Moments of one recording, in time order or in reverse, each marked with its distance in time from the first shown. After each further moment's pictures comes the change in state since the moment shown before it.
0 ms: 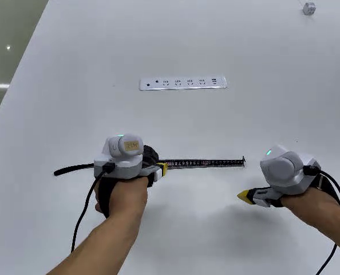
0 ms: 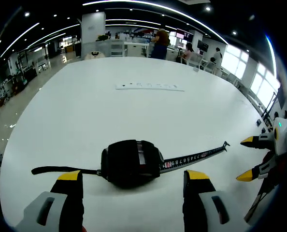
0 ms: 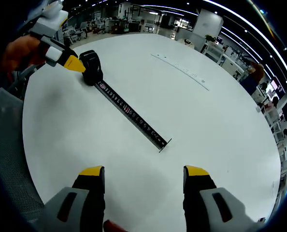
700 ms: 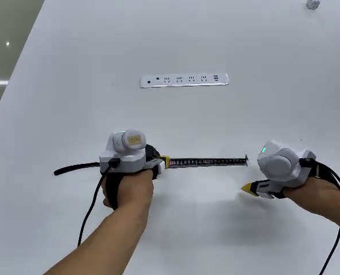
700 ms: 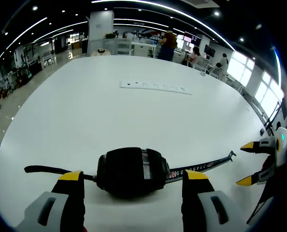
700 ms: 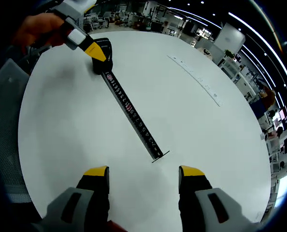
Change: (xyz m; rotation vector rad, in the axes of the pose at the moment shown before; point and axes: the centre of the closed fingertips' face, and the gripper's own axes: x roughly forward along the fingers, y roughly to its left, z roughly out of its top) left arm 0.022 0.002 0.003 -0.068 -0.003 0.022; right arm 0.018 -0.011 0.007 -0.239 -0.004 0.036
